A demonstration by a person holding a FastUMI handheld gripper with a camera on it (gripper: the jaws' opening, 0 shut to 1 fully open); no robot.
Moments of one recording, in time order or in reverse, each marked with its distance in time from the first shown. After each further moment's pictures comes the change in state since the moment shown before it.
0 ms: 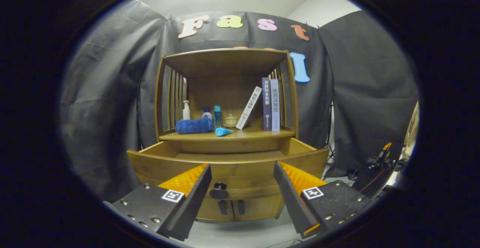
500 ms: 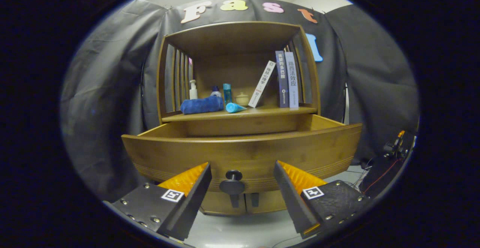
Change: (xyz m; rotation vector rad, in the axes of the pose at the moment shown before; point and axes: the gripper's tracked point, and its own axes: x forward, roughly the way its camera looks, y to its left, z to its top) arm 0.048 0.024 -0.059 0.020 0.117 0.044
